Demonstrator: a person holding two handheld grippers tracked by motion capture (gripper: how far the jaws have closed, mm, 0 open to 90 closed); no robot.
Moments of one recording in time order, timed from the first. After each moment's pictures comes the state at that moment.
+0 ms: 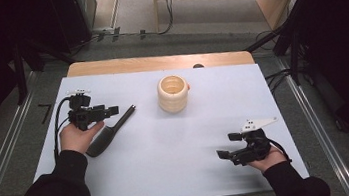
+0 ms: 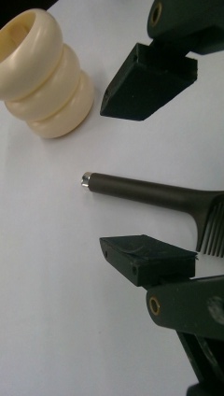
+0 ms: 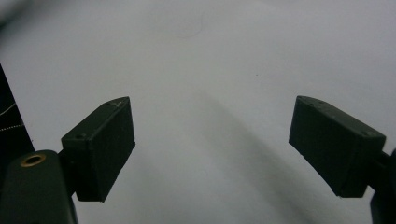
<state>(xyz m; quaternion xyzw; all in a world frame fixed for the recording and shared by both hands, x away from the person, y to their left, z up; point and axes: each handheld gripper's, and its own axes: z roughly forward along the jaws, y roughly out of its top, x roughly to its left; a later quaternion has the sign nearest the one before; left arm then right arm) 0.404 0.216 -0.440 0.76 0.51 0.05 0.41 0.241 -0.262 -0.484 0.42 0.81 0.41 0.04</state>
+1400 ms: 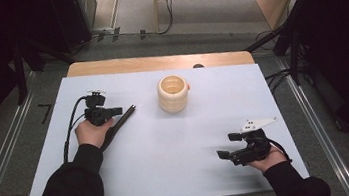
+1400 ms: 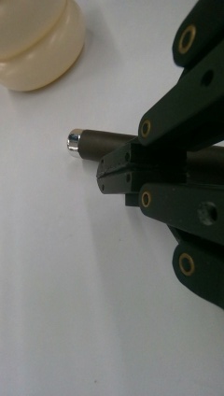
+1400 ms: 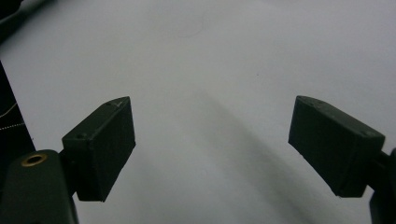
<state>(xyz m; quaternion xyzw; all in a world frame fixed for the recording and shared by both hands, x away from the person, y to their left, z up) 0.434 0.194 -0.487 0.77 0.53 0.03 0.36 0.241 -0.263 -0.484 0.42 0.81 0.41 0.04</state>
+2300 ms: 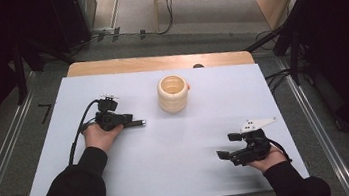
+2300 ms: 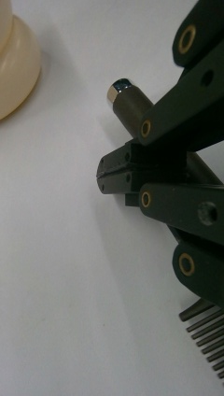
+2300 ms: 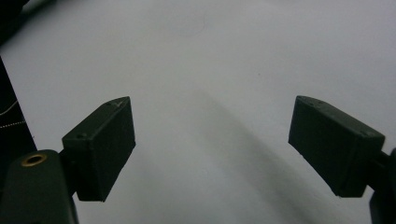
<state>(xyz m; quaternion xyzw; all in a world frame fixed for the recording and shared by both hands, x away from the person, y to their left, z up) 0.420 0.166 -0.494 0.81 0.48 0.01 0.34 0.241 -0.262 -0.483 0.42 0.81 0.41 0.04</state>
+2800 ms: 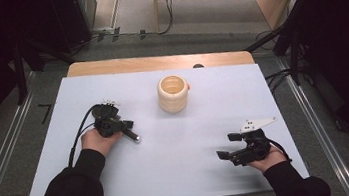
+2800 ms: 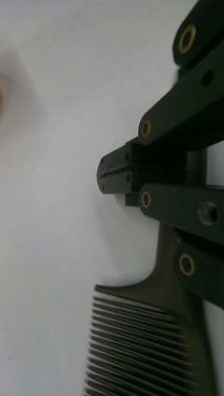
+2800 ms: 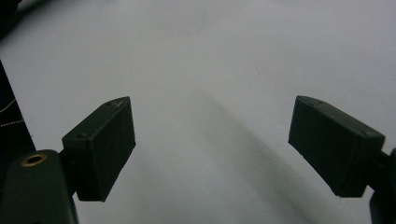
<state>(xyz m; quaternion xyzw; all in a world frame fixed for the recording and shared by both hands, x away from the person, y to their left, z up) 0.400 0.169 -0.492 0.84 0.44 0.00 0.32 0.242 -0.262 -0.484 0.42 0.81 0.41 0.04</state>
